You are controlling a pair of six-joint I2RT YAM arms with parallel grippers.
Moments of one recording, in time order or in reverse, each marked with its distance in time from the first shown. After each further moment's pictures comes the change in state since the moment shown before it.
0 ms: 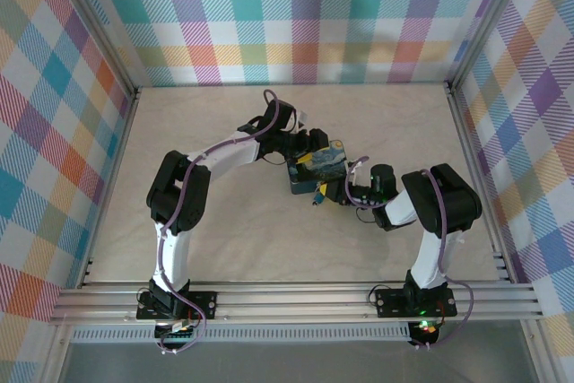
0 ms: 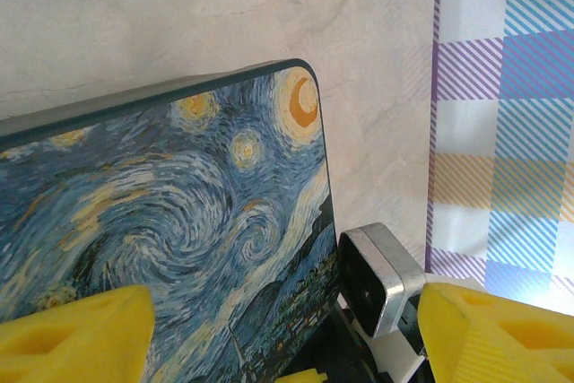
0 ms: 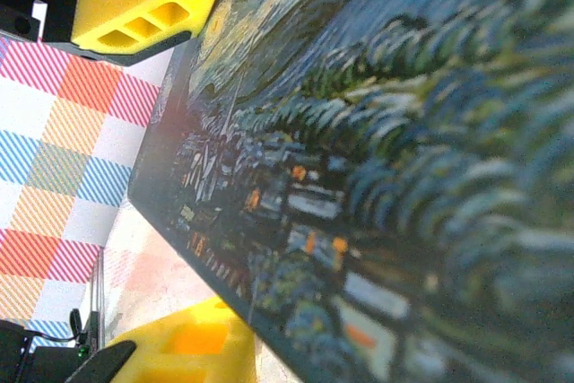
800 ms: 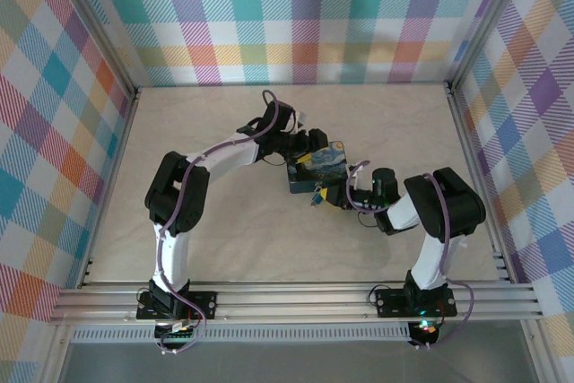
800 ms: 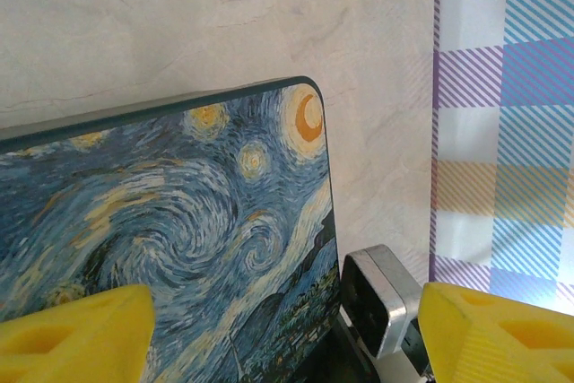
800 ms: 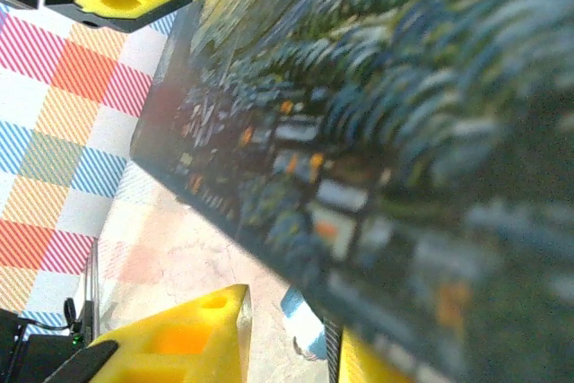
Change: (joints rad) left arm 0.000 -0.017 -0.032 0.032 -0.027 0.000; right arm 0.000 -0.049 -0.052 -0.010 0.011 -0.021
